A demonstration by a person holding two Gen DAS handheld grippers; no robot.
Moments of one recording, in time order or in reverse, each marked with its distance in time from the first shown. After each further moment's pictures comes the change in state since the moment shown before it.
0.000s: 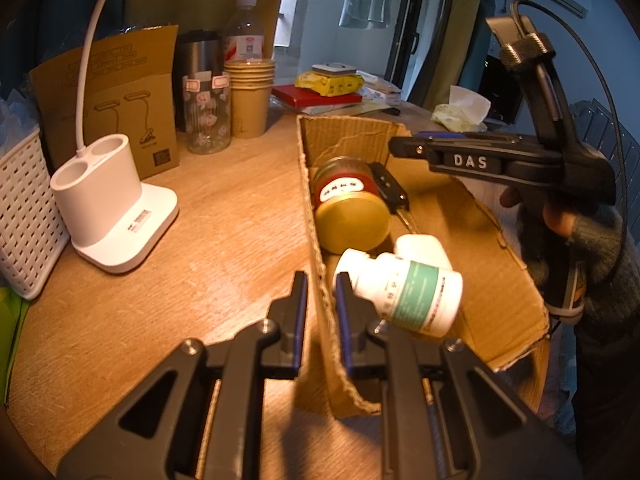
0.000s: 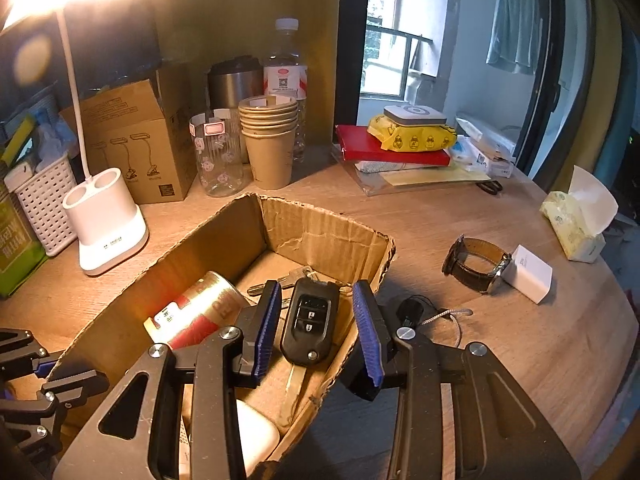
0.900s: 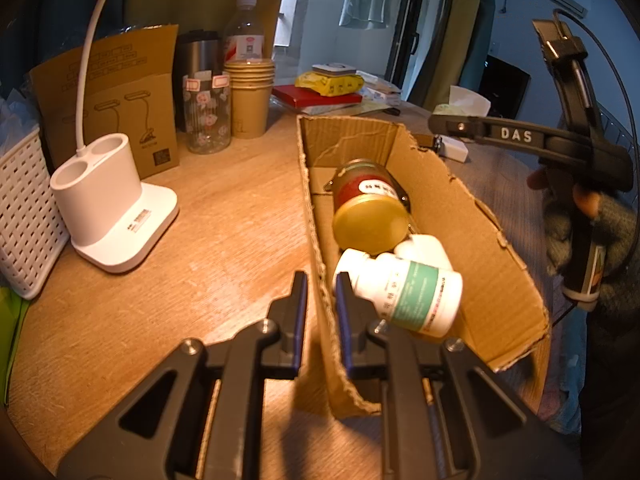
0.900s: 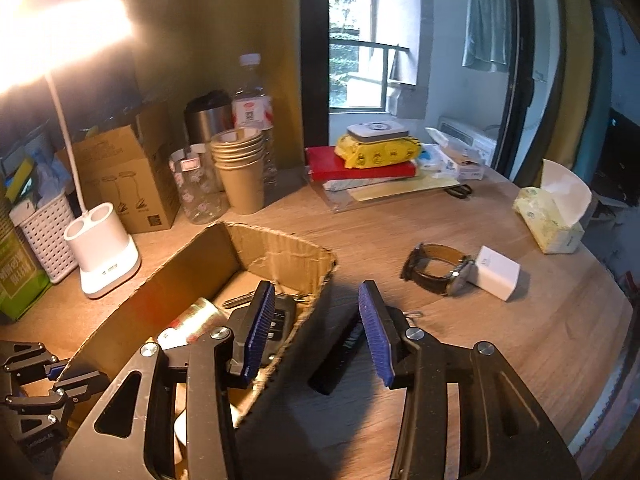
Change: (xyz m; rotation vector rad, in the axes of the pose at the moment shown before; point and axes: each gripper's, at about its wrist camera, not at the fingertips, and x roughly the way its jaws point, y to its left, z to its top) left arm 0.000 0.000 0.000 0.000 0.000 0.000; right arm -0.031 -0.035 0.001 0.081 -0.067 -0.023
